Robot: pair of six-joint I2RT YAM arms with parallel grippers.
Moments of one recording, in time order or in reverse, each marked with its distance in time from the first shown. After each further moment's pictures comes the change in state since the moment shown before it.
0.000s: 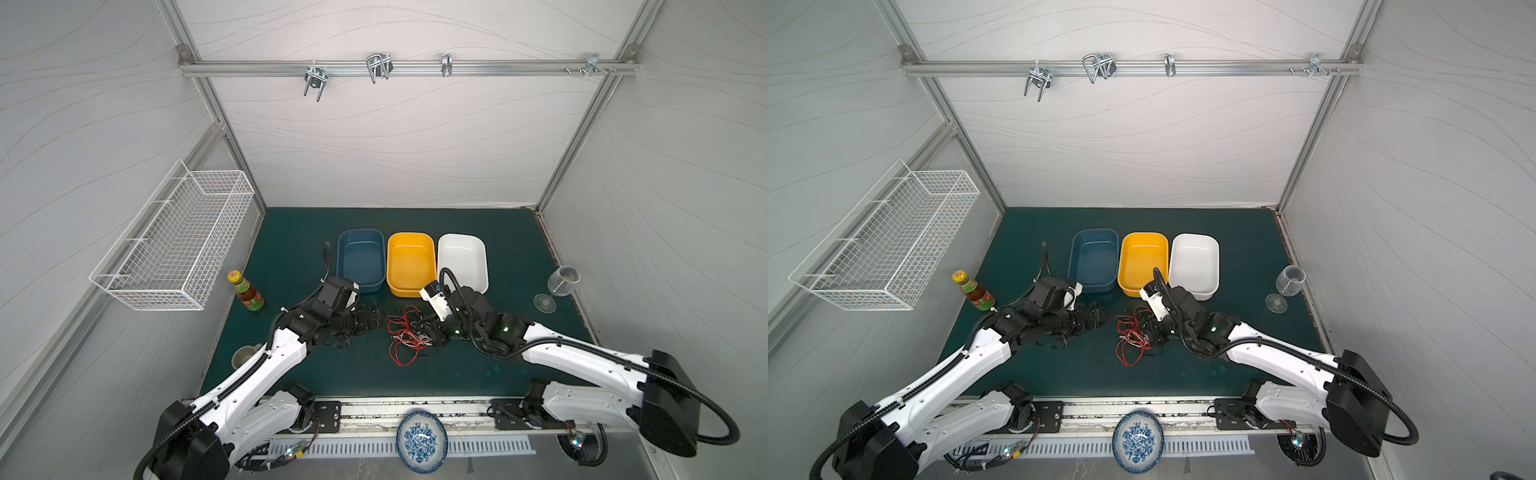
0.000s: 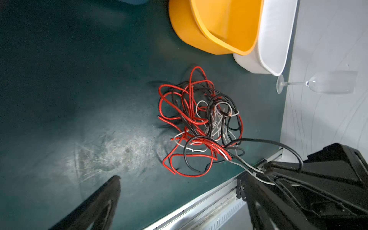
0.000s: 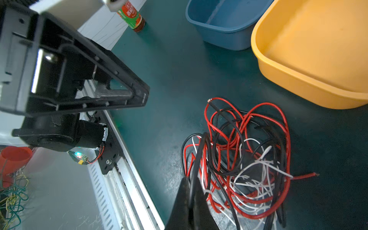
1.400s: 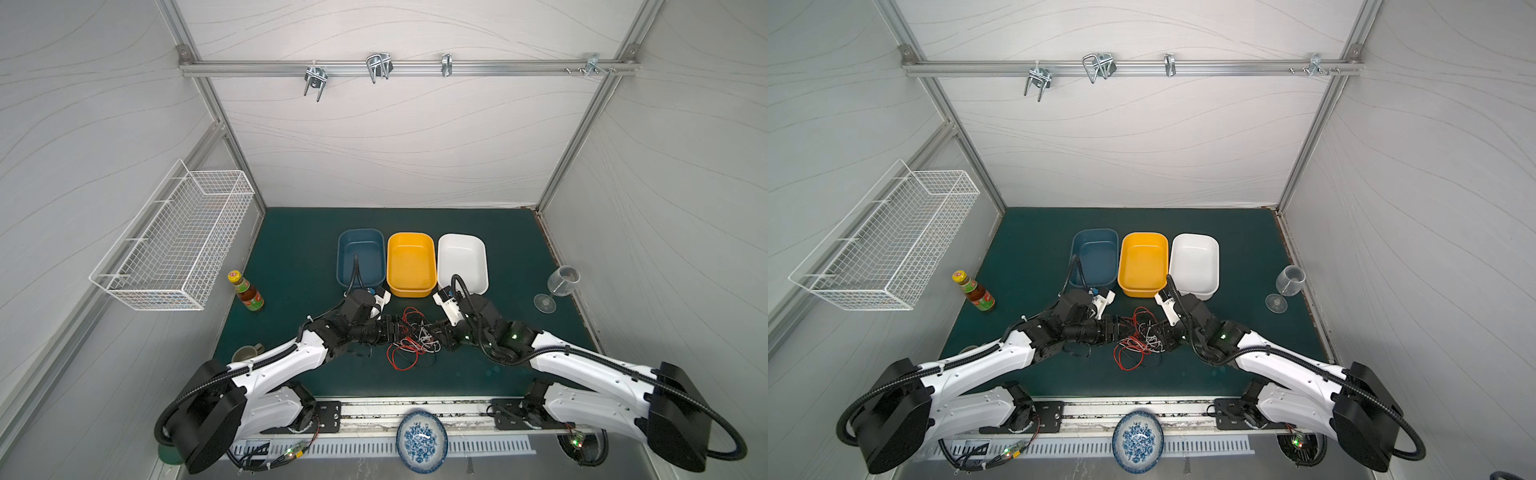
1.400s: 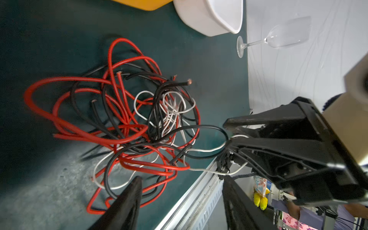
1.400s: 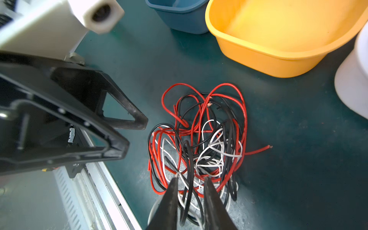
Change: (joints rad) left arm -0.185 0.177 -0.160 0.500 0.114 -0.047; right arm -0.057 -0.085 -0.125 -0.017 0.087 0.006
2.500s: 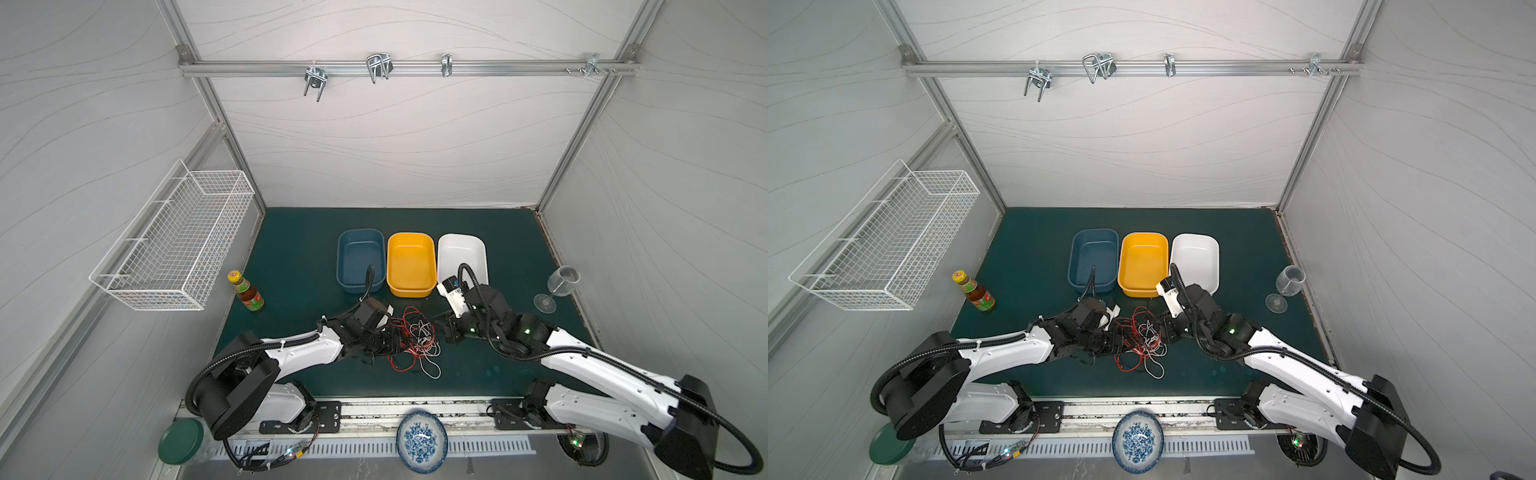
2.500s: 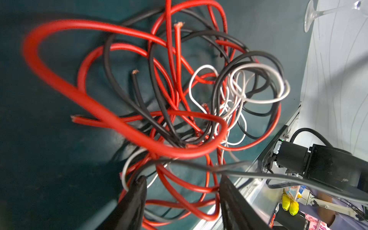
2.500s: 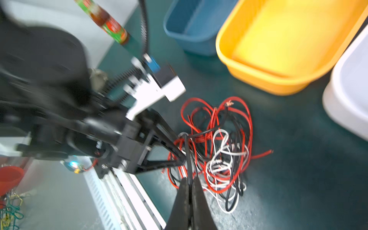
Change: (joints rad) left arm -0.045 0.186 -0.013 -0.011 -0.068 0.032; right arm -0.011 -0.084 0.176 -0.183 -0.007 0.020
